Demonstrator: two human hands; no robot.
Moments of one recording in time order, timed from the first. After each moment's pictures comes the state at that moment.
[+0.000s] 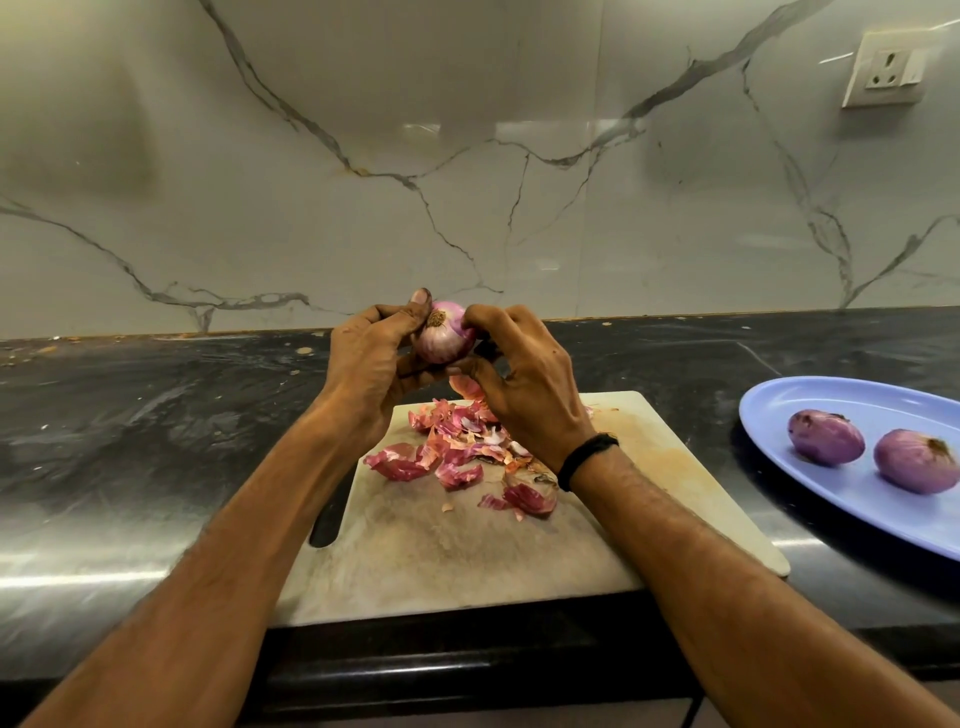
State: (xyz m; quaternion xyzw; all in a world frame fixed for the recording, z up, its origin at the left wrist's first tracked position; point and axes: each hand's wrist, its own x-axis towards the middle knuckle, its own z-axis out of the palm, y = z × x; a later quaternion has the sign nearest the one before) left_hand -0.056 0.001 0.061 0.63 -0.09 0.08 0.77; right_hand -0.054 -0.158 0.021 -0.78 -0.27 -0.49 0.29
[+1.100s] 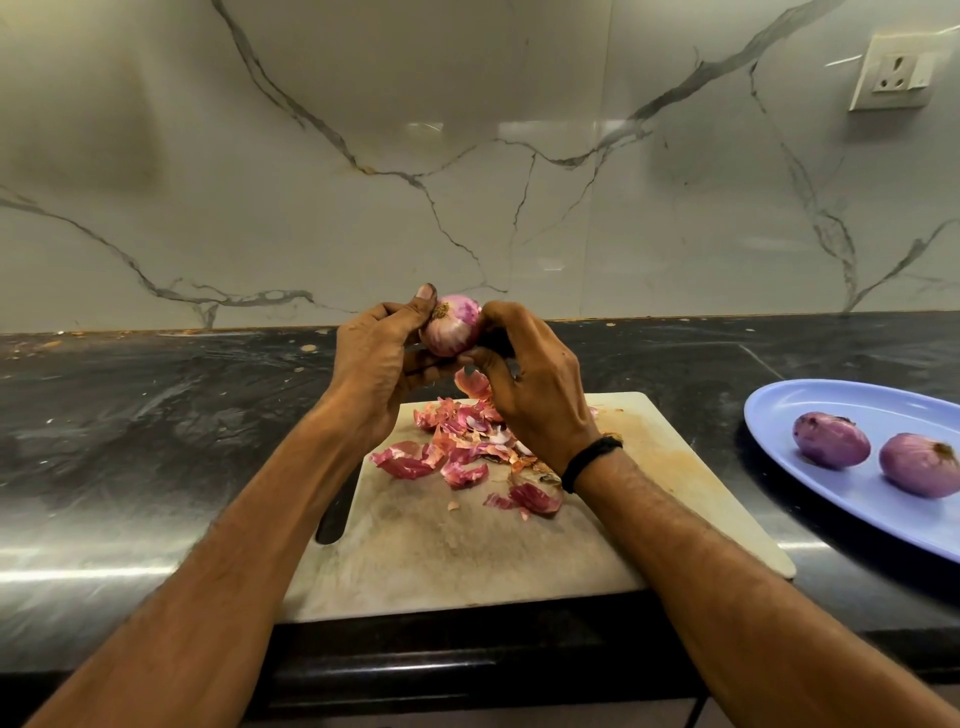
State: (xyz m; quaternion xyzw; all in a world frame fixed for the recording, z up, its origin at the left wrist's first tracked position) left_hand -0.056 0.001 0.061 0.61 -0.08 0.07 0.78; right_hand -0.056 -0.156 0.020 -0.76 -0.29 -0.48 0.33
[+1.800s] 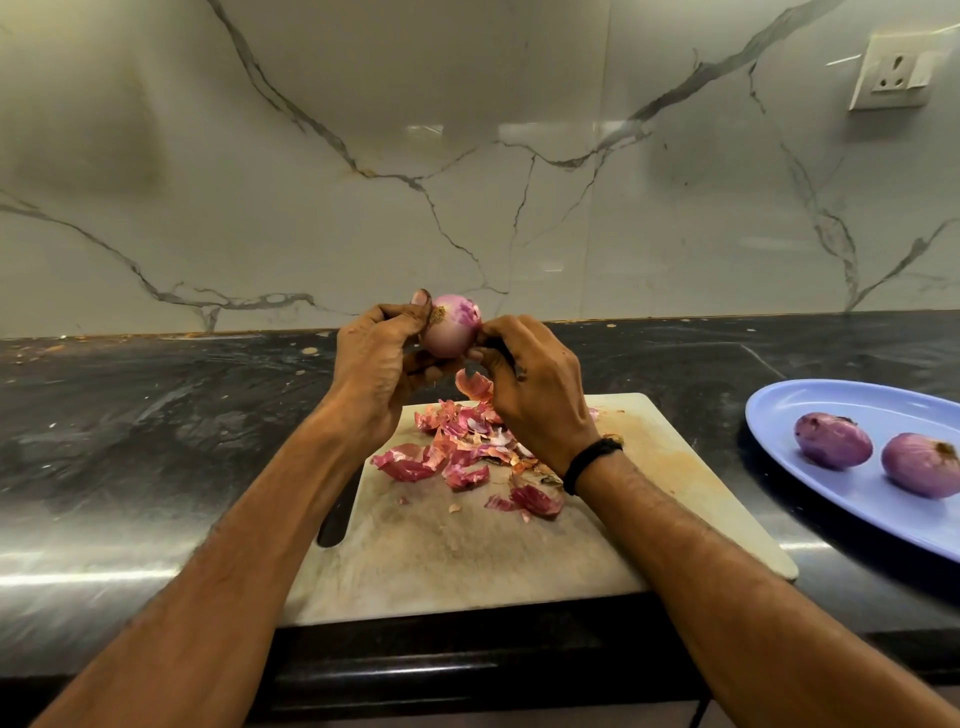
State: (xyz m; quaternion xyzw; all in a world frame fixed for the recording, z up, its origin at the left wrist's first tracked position) left_hand -0.054 0.000 0.060 0.59 -0.08 0.08 0.80; right_hand -0.056 -0.156 0.020 -0.77 -0.25 -0.48 0.32
